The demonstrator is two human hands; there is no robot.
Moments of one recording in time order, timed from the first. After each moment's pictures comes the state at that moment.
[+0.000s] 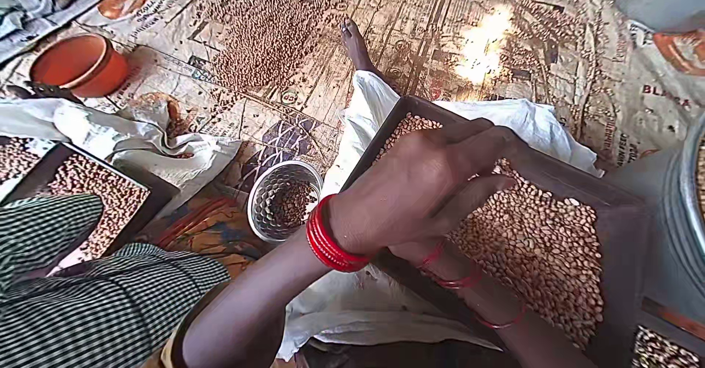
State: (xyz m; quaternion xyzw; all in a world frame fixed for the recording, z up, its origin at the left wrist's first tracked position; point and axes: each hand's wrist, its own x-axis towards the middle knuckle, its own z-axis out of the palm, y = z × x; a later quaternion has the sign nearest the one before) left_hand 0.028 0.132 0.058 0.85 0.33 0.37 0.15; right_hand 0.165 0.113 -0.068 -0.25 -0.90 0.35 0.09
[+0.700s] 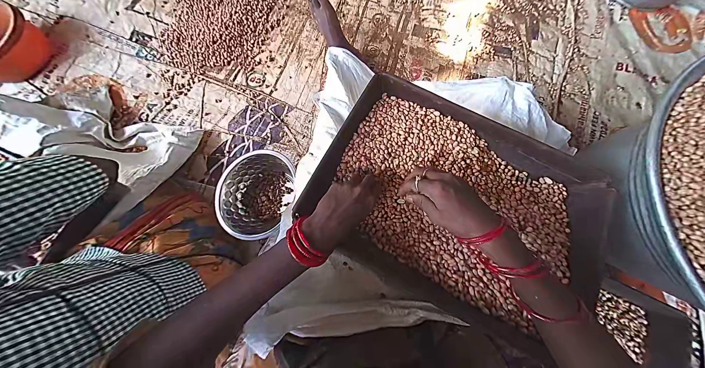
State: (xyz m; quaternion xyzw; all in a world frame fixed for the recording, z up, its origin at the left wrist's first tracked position) left_hand 0.024 0.097 -0.064 0.83 0.55 -0.01 0.12; right_hand 0.233 0.157 -0.051 -0.34 -0.89 0.28 0.13
